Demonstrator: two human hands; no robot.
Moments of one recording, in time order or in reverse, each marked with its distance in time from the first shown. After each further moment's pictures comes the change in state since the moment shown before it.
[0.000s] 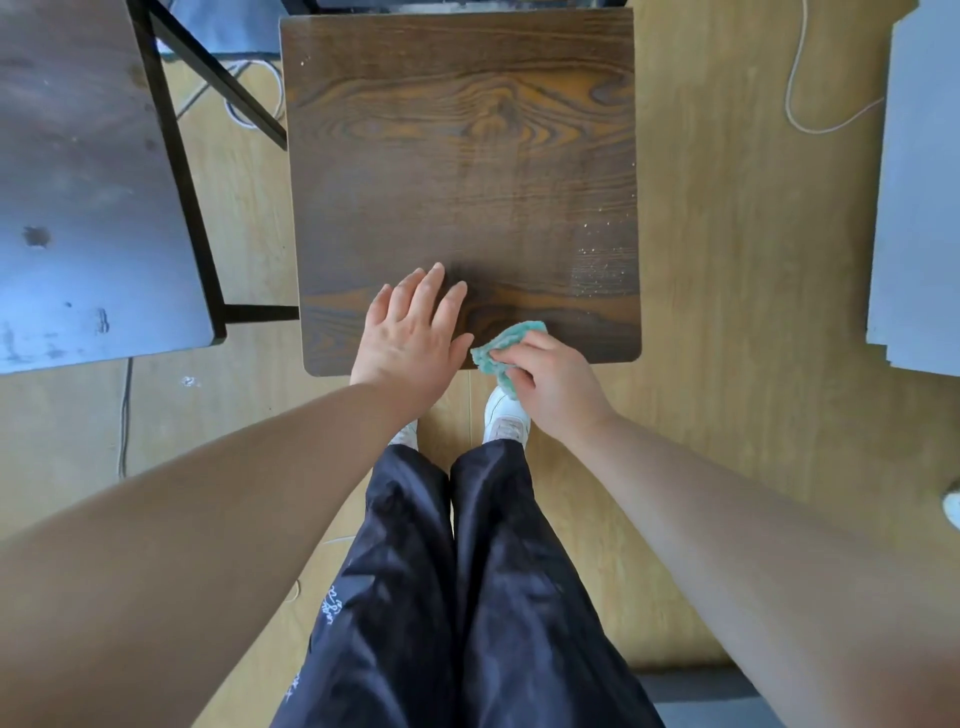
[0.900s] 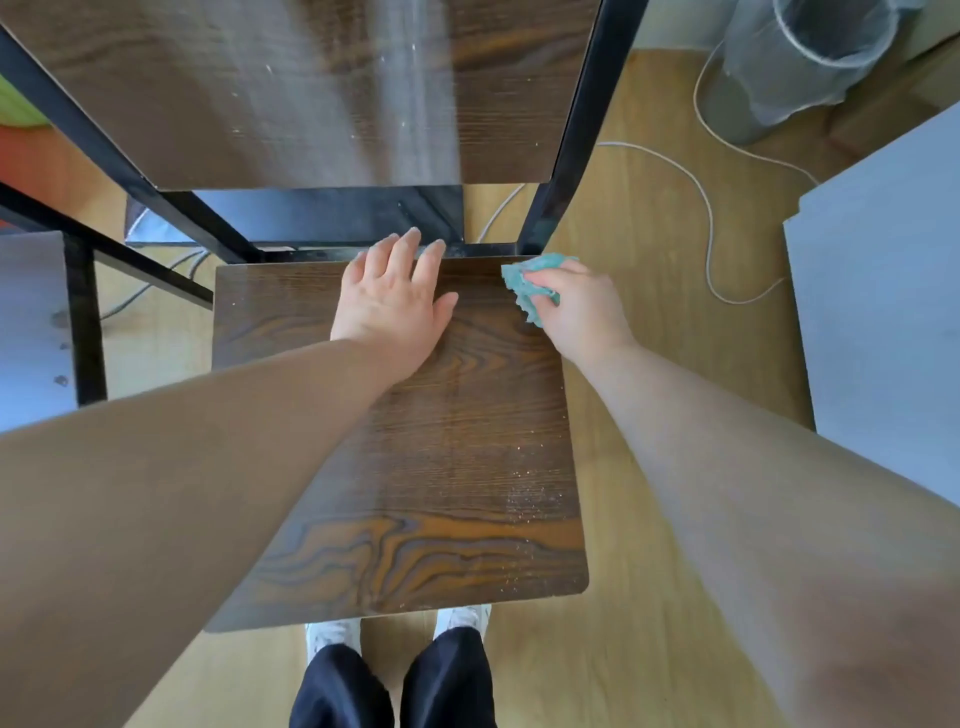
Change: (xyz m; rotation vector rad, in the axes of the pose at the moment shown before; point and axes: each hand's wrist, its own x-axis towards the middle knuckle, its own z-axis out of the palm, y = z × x) left_hand 0.240 -0.001 -0.113 0.020 0.223 -0.059; right_hand 0.232 0.079 -0.180 -0.079 0.270 0.141
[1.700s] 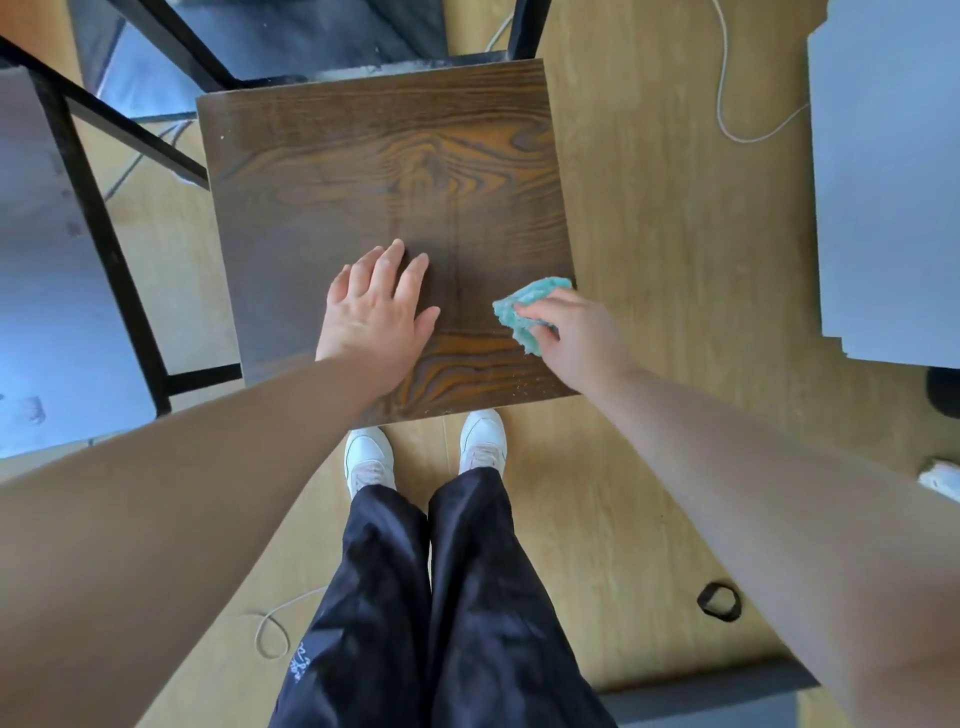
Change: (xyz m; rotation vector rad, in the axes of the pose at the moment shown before) left_hand -0.179 0.000 0.048 -0.020 -0.152 0.072; right_hand -0.208 0.010 0.053 0.033 -0.153 -0.024
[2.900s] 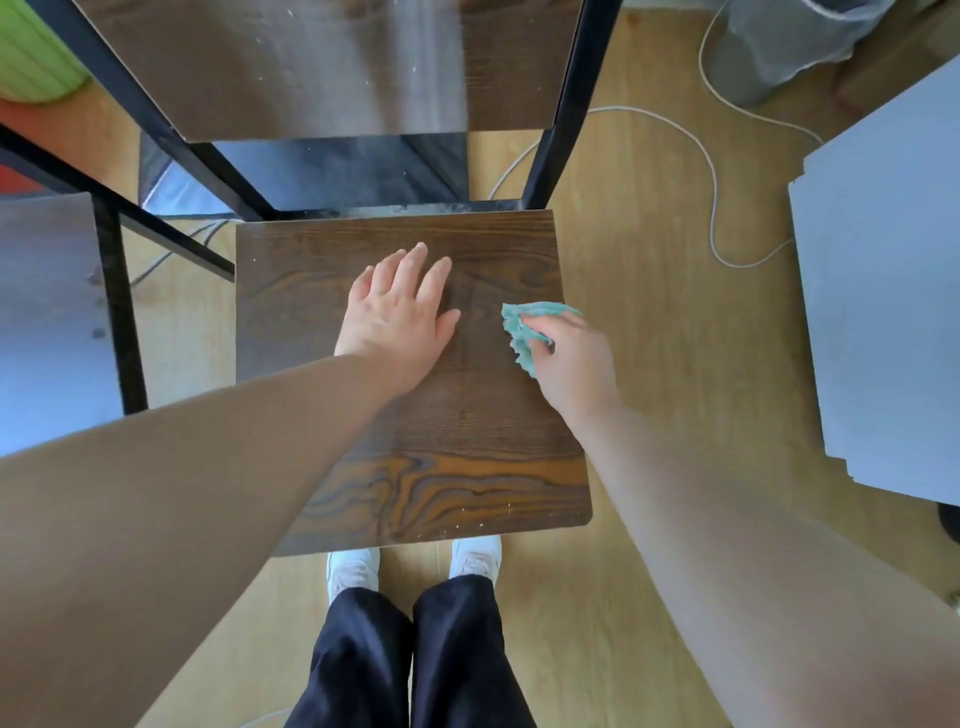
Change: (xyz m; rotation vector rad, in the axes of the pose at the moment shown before) left_hand 0.104 -0.004 -0.056 0.019 0.091 -0.036; right_hand 0.104 -0.015 -0.029 0.070 0.200 0.123
